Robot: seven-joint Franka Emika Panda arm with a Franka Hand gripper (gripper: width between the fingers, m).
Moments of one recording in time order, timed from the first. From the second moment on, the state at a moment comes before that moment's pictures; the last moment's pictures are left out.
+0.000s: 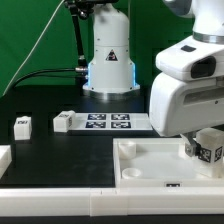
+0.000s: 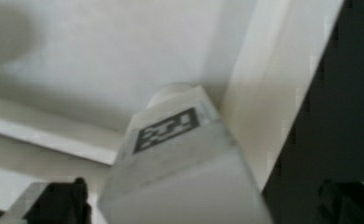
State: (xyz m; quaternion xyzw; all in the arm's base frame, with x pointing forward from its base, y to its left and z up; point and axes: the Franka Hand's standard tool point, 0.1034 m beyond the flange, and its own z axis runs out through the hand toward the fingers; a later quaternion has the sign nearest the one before) arm 0.620 0.125 0.071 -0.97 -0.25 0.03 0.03
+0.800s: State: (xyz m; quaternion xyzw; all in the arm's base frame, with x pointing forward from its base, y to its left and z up) arm 0.620 0.123 0.069 -0.96 -0.26 0.03 0.03
